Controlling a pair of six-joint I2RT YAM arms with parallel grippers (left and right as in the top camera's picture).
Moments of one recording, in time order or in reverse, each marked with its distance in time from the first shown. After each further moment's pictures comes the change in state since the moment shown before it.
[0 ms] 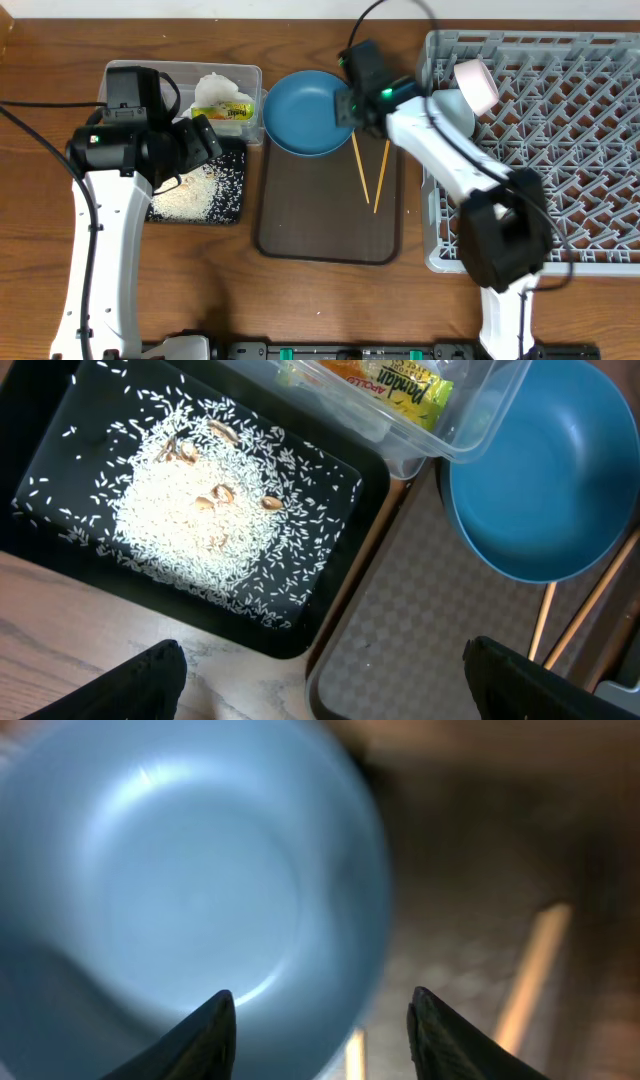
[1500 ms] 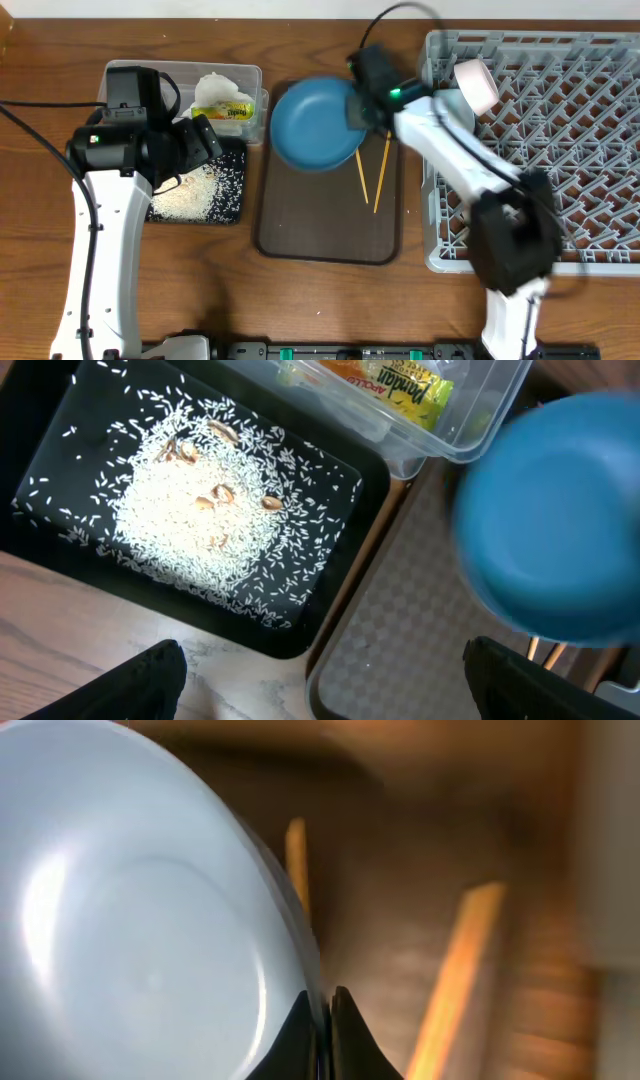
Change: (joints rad) left arm 0.000 0.000 0.000 0.000 0.000 0.000; right arm -0.051 -0.109 -0.041 -0.027 0.042 -0.037
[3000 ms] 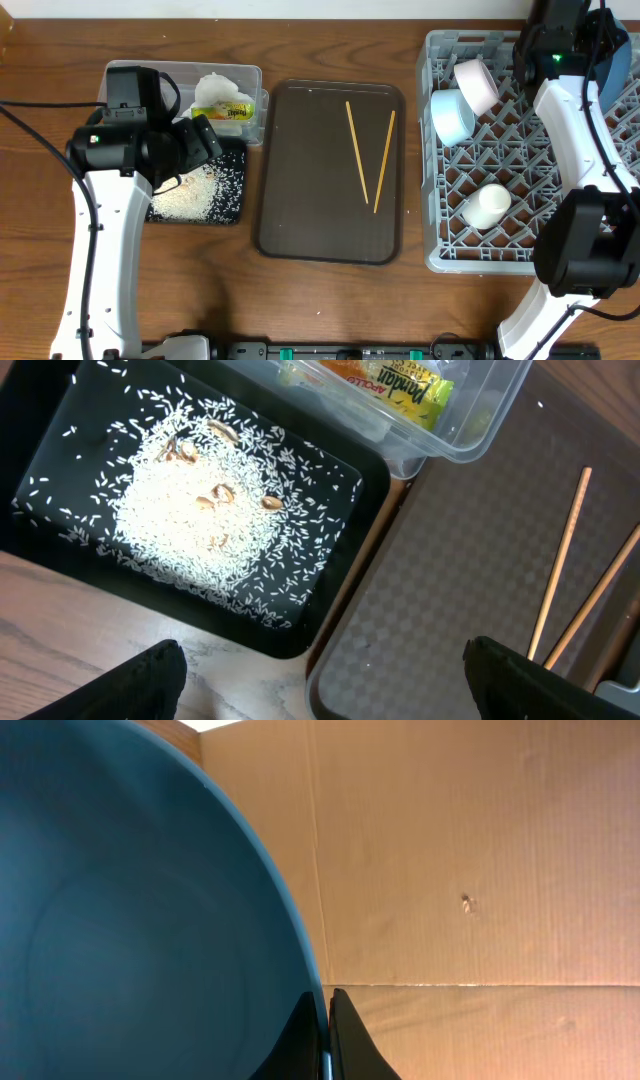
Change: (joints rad) left arm 0.000 0.000 0.000 0.000 0.000 0.000; right arm -0.500 -0.070 0.018 0.397 1.004 -1.199
